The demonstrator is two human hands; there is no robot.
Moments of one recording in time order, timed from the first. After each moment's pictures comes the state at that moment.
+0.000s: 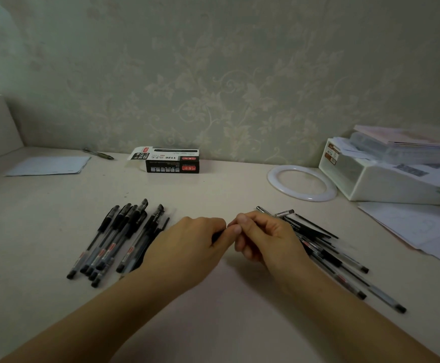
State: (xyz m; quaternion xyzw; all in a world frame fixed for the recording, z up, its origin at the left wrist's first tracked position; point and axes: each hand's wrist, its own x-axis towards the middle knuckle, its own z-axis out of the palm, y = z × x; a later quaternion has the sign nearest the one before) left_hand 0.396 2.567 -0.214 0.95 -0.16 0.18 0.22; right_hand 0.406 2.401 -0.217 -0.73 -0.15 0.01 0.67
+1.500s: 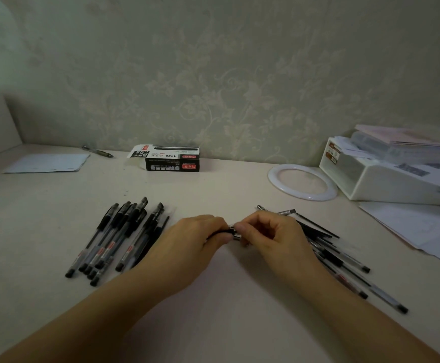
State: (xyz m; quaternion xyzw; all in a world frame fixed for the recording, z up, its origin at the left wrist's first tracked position) left_hand 0.403 2.577 -0.217 0.92 -0.24 0.12 0.28; right_hand 0.413 2.388 -0.221 -0.81 -0.18 -0.07 0.55
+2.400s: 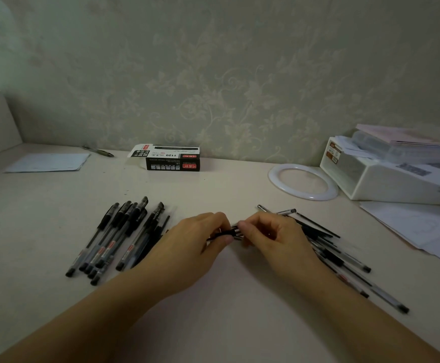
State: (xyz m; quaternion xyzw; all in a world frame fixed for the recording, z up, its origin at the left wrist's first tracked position) left_hand 0.401 2.578 -0.220 0.91 -0.25 0.13 0.30; right_hand 0.415 2.385 -0.223 -0.82 -0.19 -0.07 0.53
